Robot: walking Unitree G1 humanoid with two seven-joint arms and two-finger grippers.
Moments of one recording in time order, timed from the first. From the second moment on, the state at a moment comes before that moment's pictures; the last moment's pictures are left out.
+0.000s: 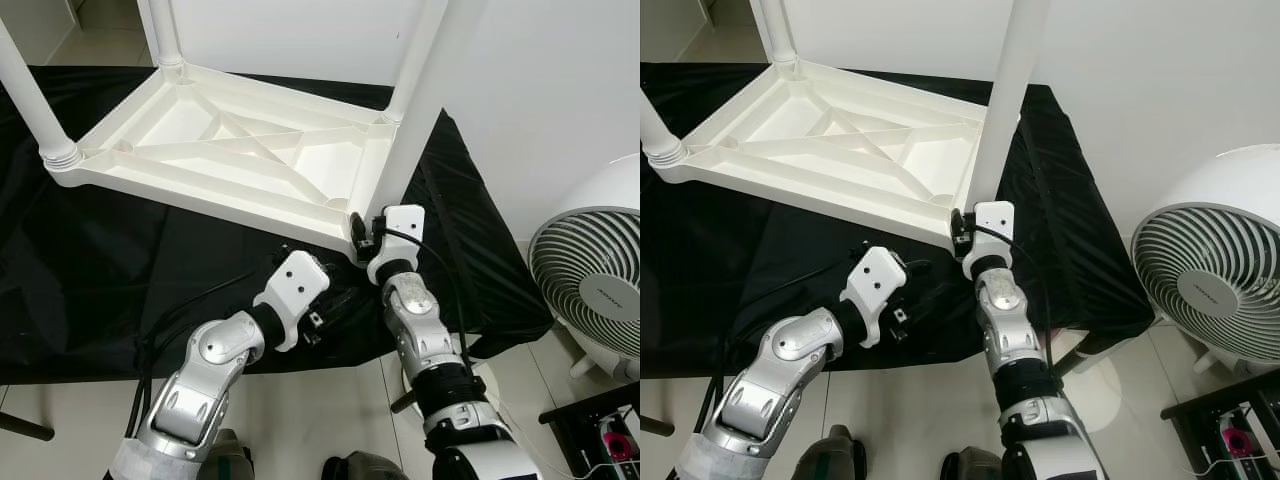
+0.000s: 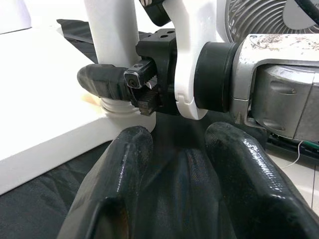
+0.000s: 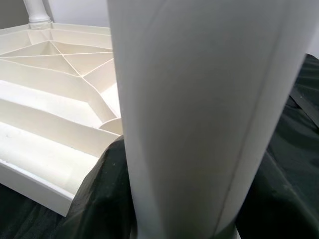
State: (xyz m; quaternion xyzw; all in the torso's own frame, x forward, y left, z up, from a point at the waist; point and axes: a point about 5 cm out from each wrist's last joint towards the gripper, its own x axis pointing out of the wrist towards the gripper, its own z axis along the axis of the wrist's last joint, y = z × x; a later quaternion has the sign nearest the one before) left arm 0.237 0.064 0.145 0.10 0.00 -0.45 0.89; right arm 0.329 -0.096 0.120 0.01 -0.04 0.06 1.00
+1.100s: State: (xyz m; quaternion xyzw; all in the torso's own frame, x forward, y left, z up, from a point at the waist) left arm 0.238 0.066 0.146 0.10 0.00 -0.45 0.89; right arm 0.348 -0.131 0.144 -0.06 -0.04 0.34 0.94
